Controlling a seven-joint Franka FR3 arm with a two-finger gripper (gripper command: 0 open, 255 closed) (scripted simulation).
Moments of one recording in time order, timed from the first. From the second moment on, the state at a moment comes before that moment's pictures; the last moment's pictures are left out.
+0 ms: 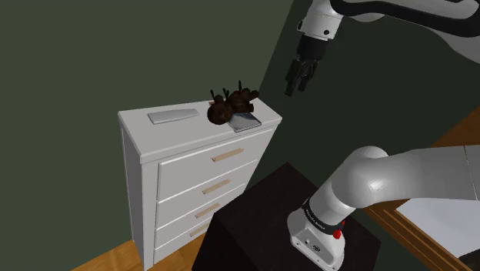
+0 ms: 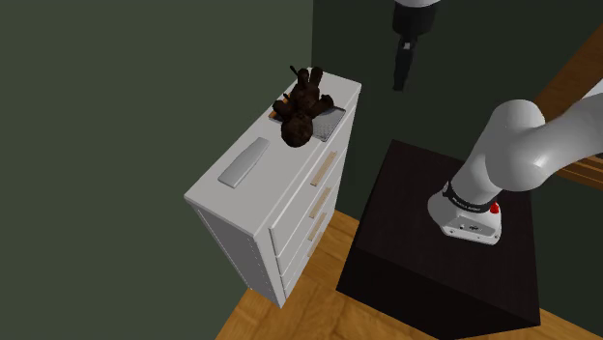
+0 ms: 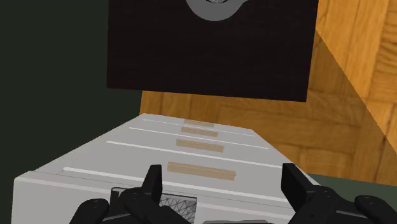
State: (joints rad) arm -0.02 -0.74 0.01 -2.33 0.00 1.48 -0.09
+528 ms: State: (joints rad) arm 0.03 -0.56 -0.04 -2.32 -0.04 1.66 -0.29
